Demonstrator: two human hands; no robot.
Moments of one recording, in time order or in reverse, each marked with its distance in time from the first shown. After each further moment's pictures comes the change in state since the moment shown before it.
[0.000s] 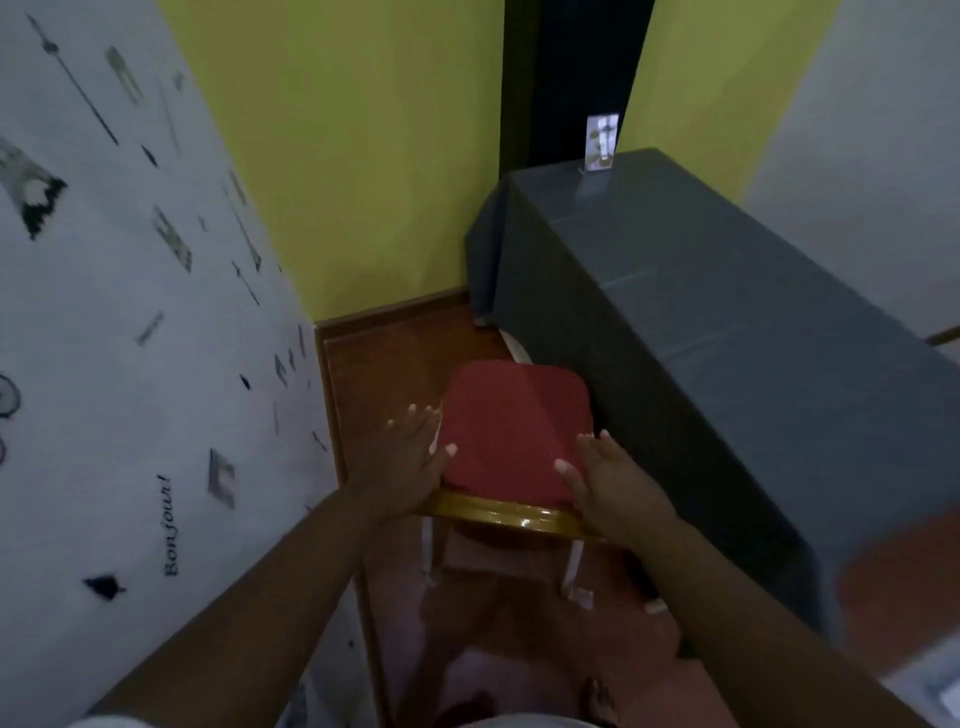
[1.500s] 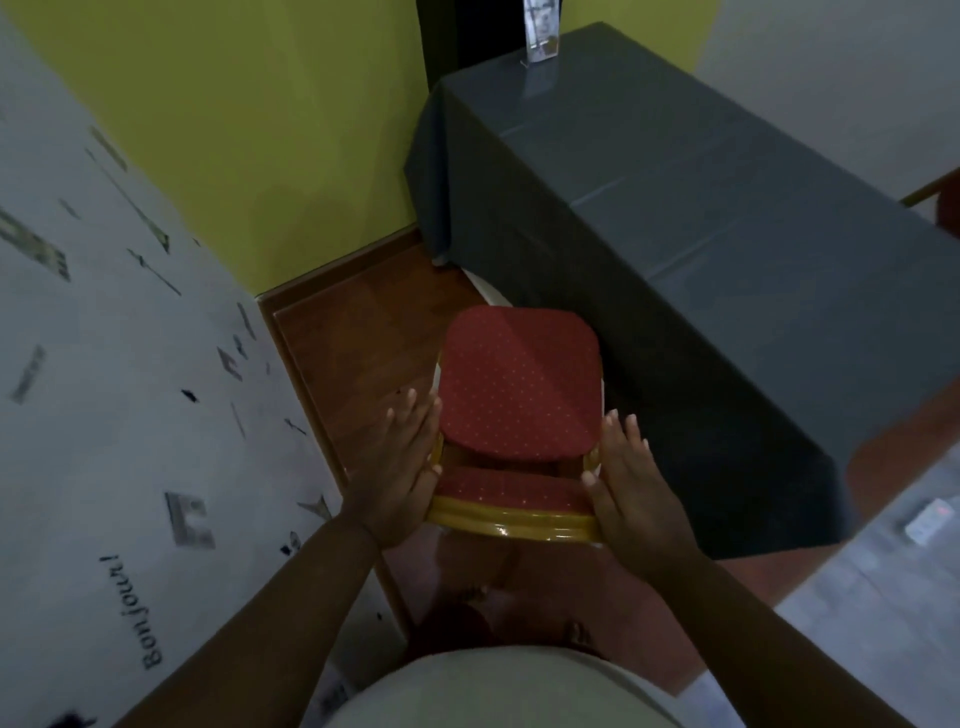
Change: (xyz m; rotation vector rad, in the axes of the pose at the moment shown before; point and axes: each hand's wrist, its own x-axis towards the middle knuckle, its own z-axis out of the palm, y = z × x) left_hand 0.027 -0.054 0.033 -0.016 0.065 0.376; right_hand -0.022 0.007 0.063 0.182 0.187 0.080
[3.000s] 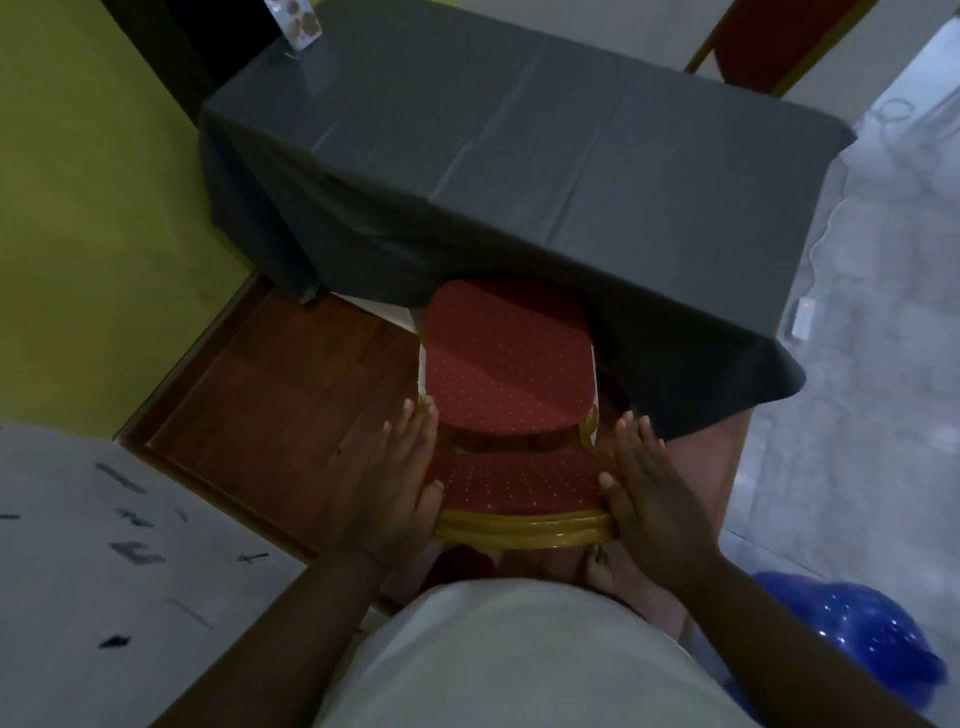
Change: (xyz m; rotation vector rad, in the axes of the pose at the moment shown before) left_hand 0.126 -0.053 -0.016 -0.096 -0.312 0.324; right_hand 0.014 -0.044 0.031 0.097 0.214 0.474
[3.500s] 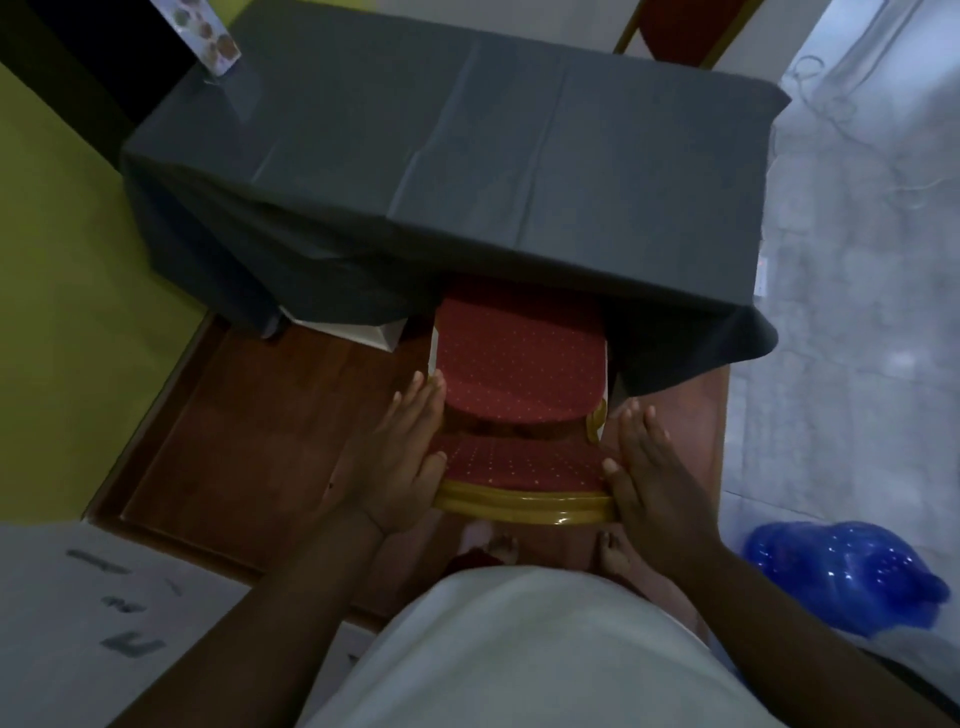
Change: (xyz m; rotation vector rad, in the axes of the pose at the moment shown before) left_hand 0.072 -0.033 -0.025 -0.015 -0.131 0.202; right_hand 0.011 -0.023 0.021 0.033 0.159 0.173
